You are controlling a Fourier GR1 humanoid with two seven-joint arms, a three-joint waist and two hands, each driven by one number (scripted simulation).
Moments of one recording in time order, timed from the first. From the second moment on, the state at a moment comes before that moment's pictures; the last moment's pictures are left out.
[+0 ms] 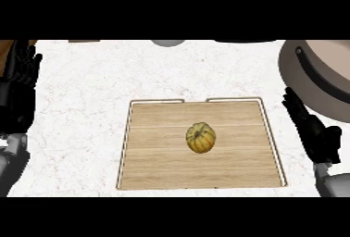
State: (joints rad) left arm -0.30 0.57 -0.13 -1.59 0.29 0.43 0.02; right arm -0.12 -0.48 0.19 -1.41 -0.22 -0.14 -0.04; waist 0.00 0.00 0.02
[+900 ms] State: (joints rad) left arm -0.30 0.43 -0.15 -1.52 0.38 0.33 -0.02; right arm -0.76 -0.76 0.45 -1.58 0.01 0.34 0.46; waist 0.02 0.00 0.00
